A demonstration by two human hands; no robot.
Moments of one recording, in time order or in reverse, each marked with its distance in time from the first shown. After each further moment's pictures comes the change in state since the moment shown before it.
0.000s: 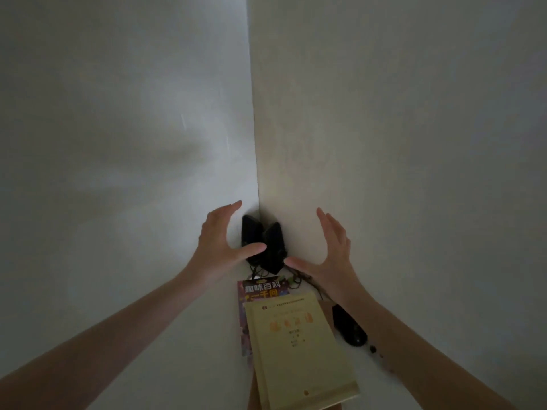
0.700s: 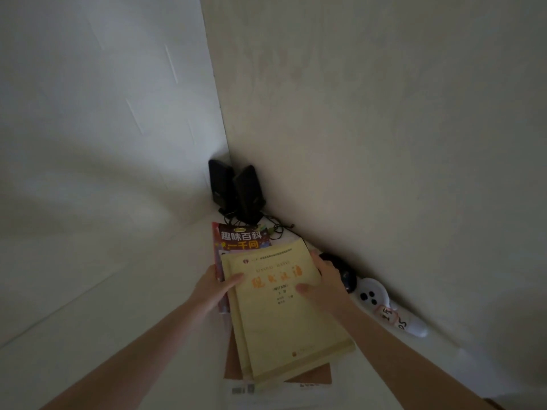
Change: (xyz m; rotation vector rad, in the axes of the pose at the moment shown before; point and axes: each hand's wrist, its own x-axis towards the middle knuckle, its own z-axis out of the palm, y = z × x) left_hand -0.037 -0.171 0.148 -0.231 -0.346 -0.702; right_hand -0.048 0.192 0.060 -0.124 -0.243 0.478
